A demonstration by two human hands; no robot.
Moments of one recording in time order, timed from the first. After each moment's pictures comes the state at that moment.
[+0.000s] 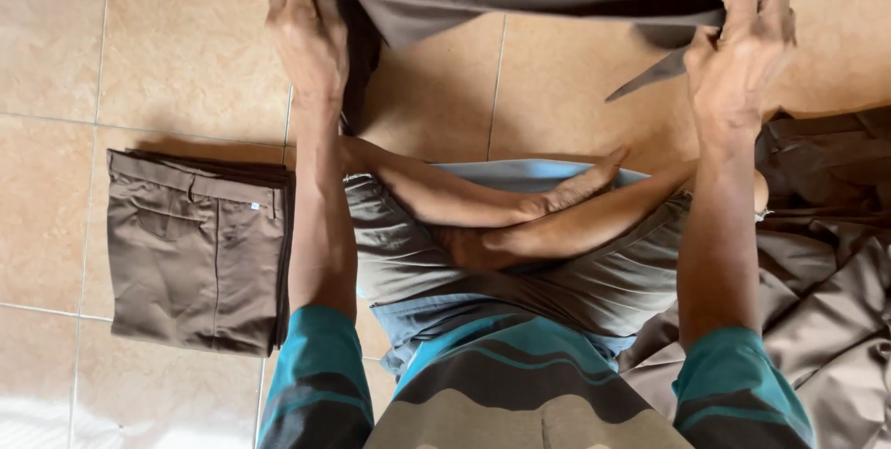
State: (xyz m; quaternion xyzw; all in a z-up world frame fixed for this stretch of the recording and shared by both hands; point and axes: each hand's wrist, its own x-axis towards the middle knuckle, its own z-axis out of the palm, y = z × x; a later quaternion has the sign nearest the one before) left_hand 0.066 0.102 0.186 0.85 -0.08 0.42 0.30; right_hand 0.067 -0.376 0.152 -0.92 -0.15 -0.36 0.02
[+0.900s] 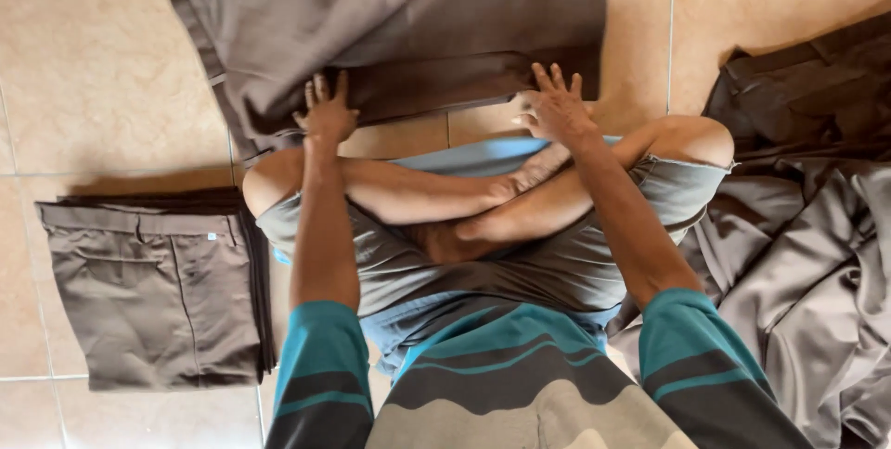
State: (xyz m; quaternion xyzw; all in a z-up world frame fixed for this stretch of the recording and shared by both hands) left_hand 0.066 0.098 -0.075 0.95 0.06 -0.30 0.06; right_hand 0.030 -0.335 -0.075 -0.98 -0.15 0.16 0.02
